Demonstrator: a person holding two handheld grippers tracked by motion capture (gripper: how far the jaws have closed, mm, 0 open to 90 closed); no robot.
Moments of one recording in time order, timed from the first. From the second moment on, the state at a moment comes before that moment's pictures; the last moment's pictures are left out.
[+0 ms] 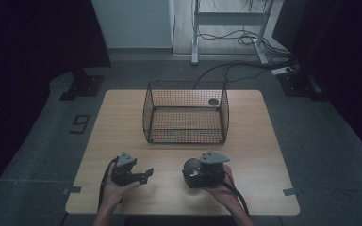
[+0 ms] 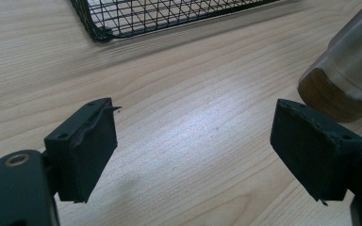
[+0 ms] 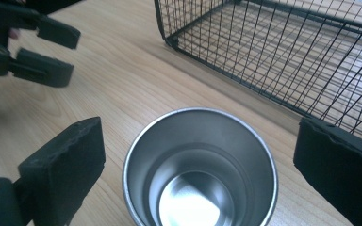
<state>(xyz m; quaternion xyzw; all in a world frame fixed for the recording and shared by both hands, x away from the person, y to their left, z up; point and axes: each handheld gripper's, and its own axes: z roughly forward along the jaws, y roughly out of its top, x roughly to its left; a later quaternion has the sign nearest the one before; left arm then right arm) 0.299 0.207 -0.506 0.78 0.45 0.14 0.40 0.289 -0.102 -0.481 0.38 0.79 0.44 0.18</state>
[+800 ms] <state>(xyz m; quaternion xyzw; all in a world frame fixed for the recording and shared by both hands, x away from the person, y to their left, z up) 0.299 0.206 -0.507 0.79 0.45 0.14 0.40 0.294 -0.093 -0.514 0.37 0.81 0.41 0.19</state>
